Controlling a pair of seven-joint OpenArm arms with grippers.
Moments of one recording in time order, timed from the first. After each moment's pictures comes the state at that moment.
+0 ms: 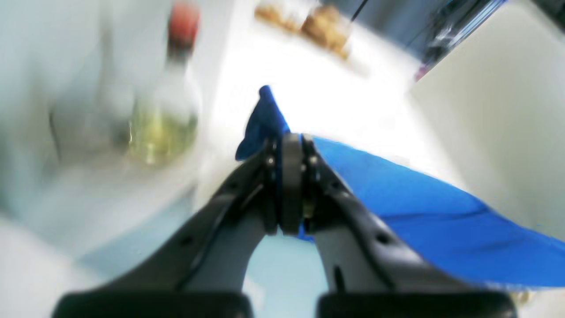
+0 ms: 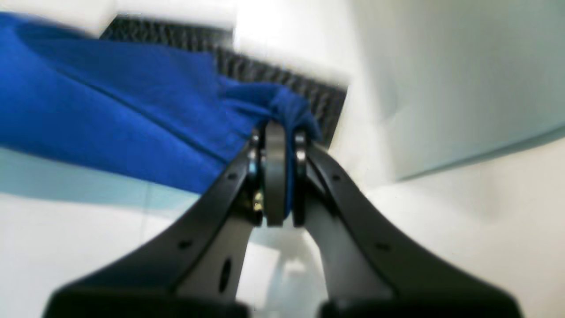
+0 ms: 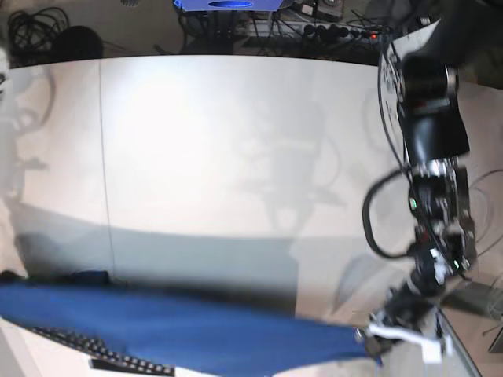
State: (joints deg) left arm -22.7 -11.9 -9.2 78.0 -36.2 -8.8 32.8; right arm 24.8 26.4 30.8 72.4 16.7 35.2 -52.3
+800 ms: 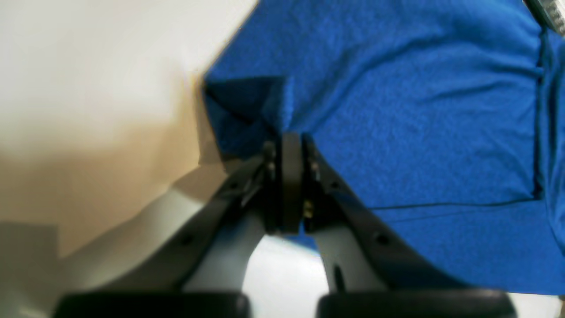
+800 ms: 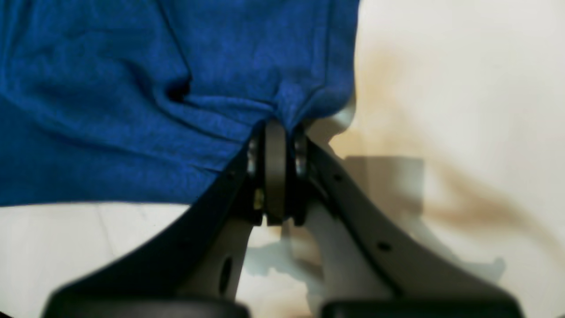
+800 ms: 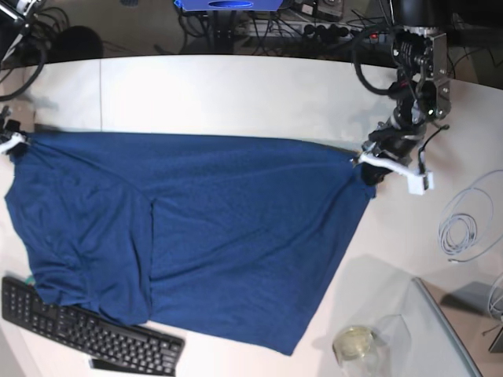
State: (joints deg) left arm 11.7 -13.5 -12.8 79.3 -37.1 -9.2 25.2; right arm -1.7 18.8 40.6 60.7 16.8 34.9 -44.8
